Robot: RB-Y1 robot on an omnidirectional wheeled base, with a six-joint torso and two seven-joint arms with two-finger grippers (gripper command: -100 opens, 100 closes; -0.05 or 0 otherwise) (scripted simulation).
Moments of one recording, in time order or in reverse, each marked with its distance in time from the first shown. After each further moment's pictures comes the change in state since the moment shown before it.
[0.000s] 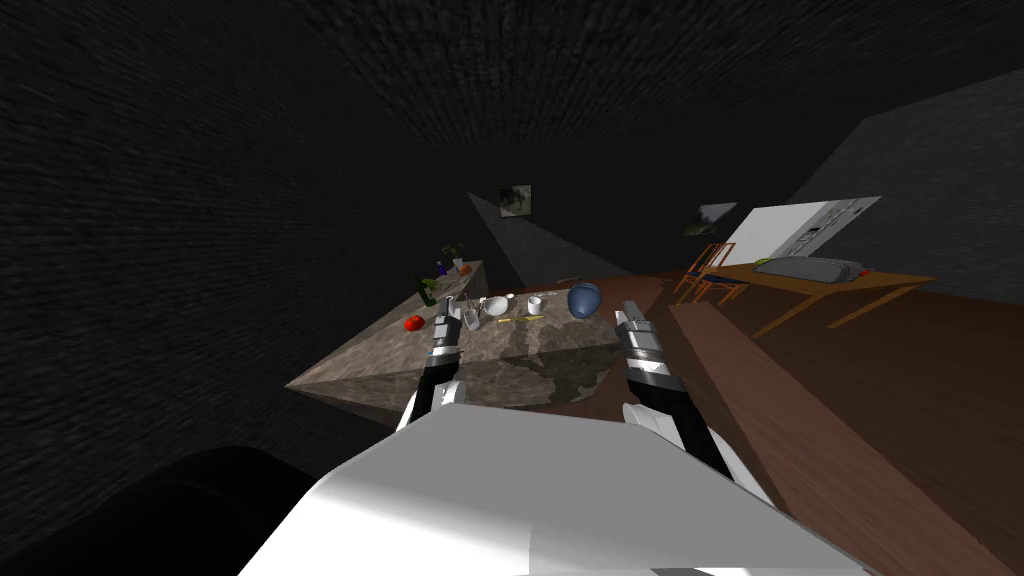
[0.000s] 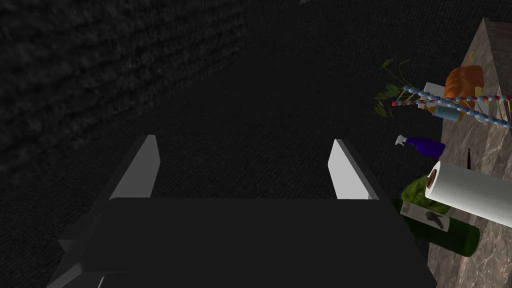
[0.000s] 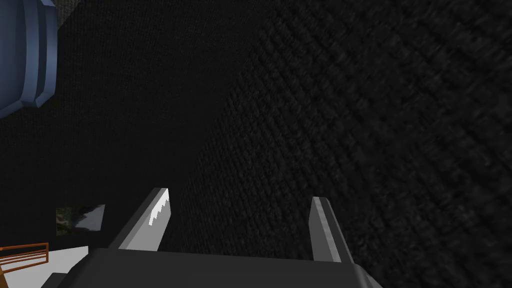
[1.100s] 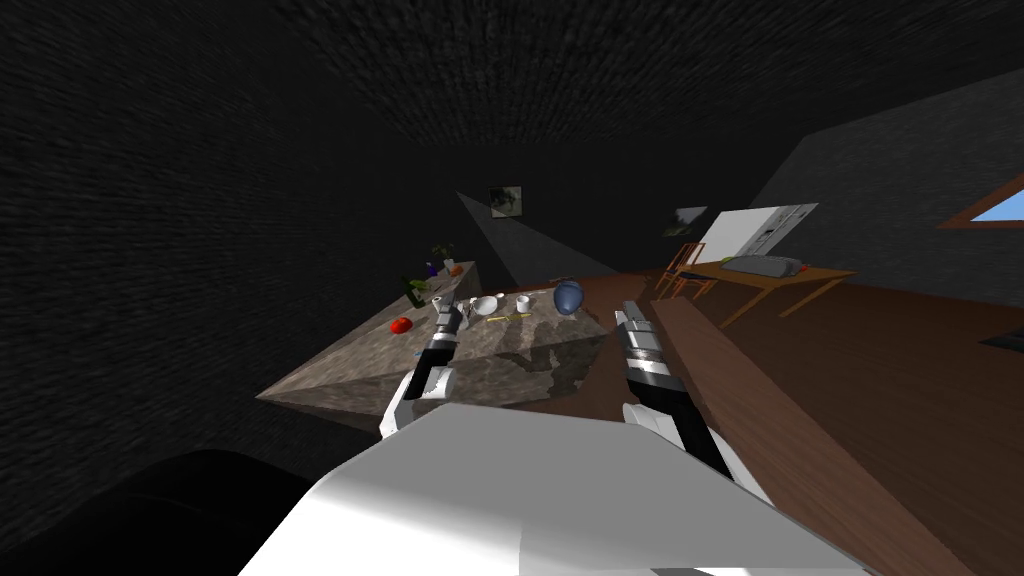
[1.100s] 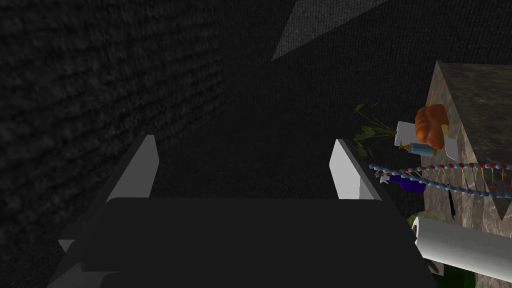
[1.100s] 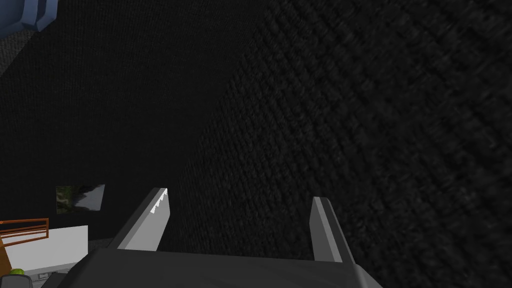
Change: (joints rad) left arm -0.133 0.178 0.067 0.010 -0.004 0.220 0.059; right arm 0.000 0.000 0.000 0.000 0.000 0.000 0.000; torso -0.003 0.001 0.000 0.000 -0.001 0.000
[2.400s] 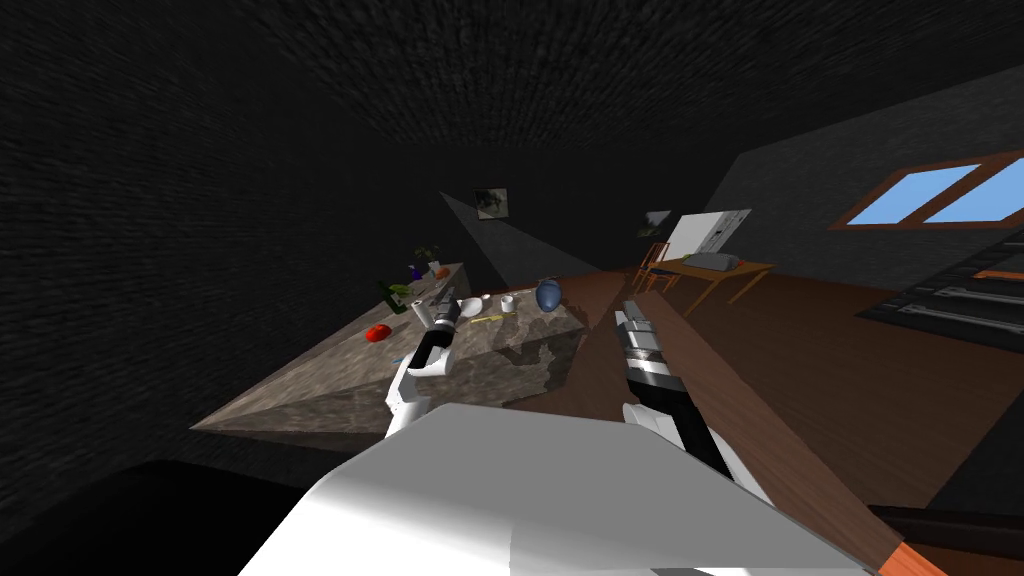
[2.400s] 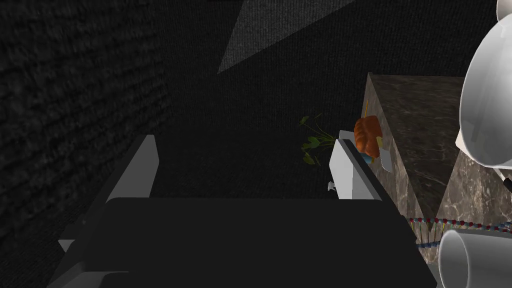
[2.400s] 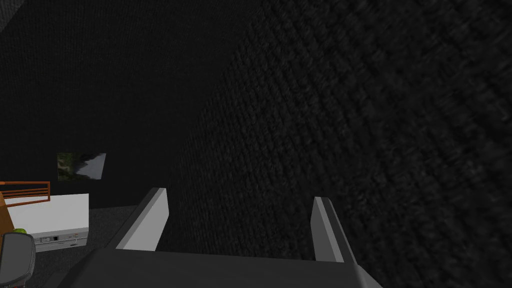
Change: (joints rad) left arm -0.173 0.021 0.099 0.042 -0.009 0.325 0.072; right arm 0.000 0.000 0.000 0.000 0.000 0.000 0.000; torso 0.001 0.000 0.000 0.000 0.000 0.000
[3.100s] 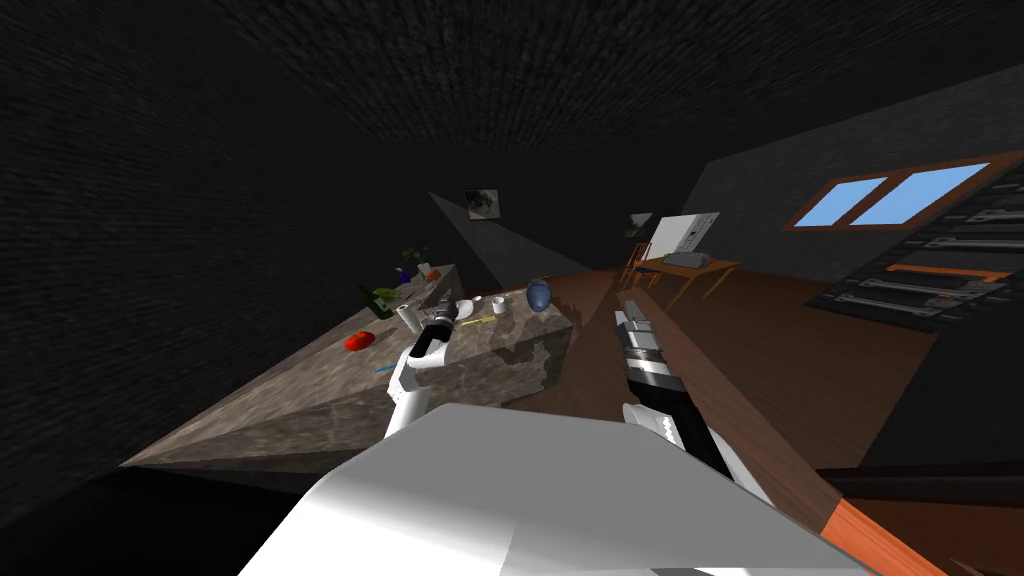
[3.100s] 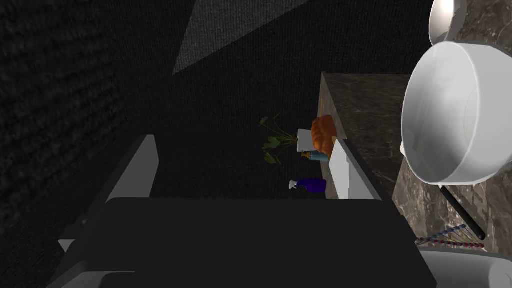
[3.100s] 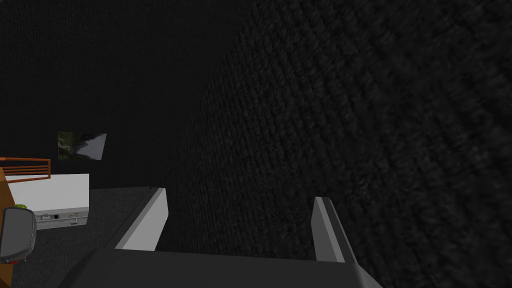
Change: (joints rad) left arm -0.075 0.002 0.064 0.045 -0.001 0.180 0.034; right arm 0.000 0.000 0.000 0.000 0.000 0.000 0.000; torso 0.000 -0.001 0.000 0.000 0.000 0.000
